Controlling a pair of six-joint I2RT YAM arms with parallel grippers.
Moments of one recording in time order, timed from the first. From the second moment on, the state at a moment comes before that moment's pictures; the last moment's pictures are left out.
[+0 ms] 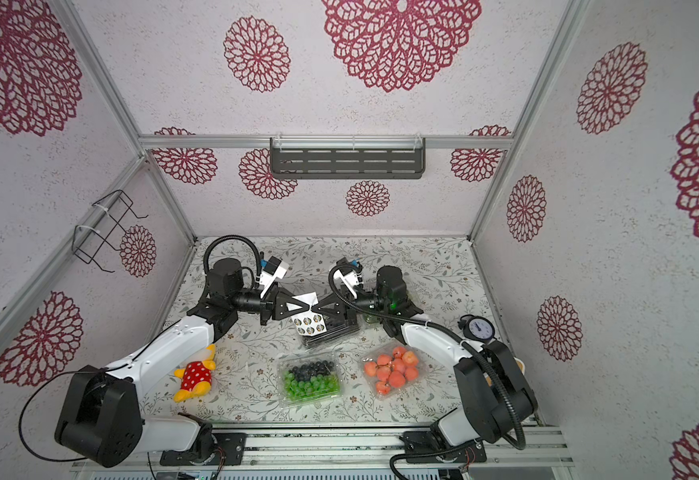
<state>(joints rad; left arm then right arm) -0.34 1.38 0.89 0.25 1.30 -0.20 0.54 1.47 0.87 0.59 -1.17 0.49</state>
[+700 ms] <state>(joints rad) -0.34 1.38 0.84 0.44 1.32 -0.29 0.54 1.47 0.87 0.76 -1.17 0.60</state>
